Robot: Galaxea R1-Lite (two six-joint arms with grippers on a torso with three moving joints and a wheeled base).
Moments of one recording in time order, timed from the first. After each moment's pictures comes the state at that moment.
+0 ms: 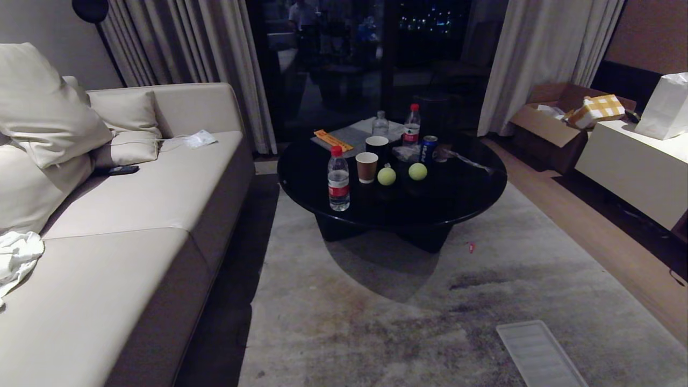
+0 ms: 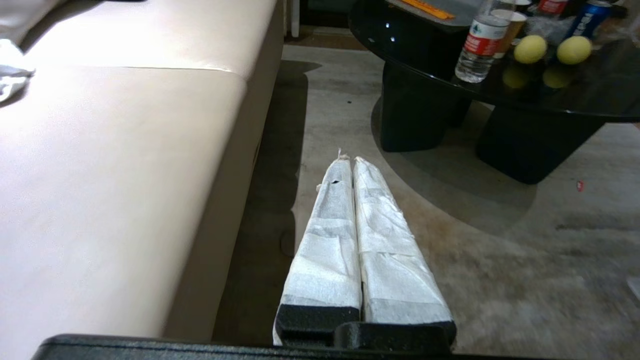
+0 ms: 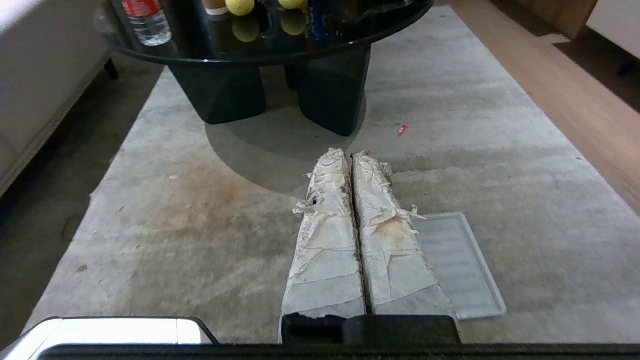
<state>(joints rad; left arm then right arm) 0.00 0.00 0.00 0.00 0.05 -0.07 0.01 0.00 -0.02 0.06 0.01 0.01</state>
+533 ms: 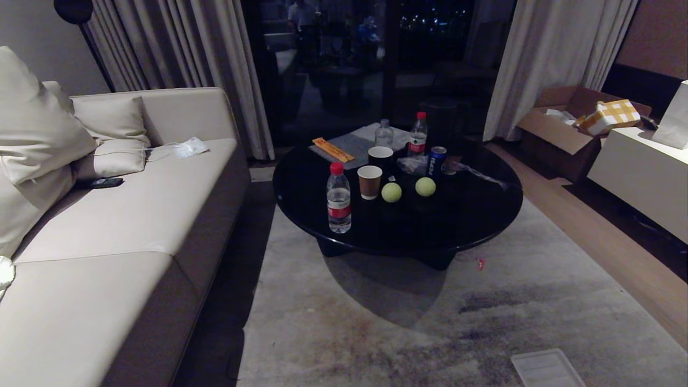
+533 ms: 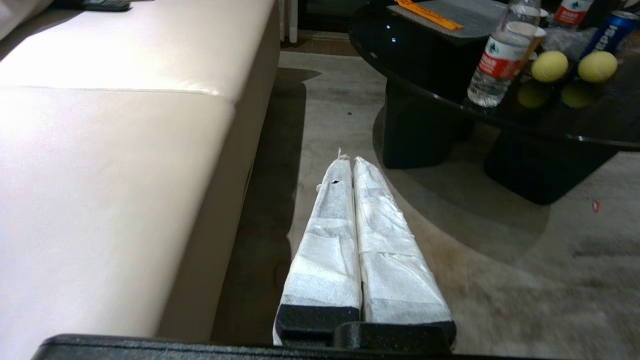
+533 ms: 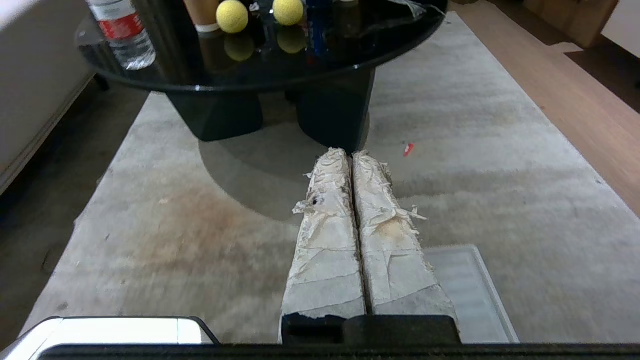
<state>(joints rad) 0.00 0.00 0.00 0.00 0.05 -0.07 0.01 0.00 -0.02 0.06 0.01 0.01</state>
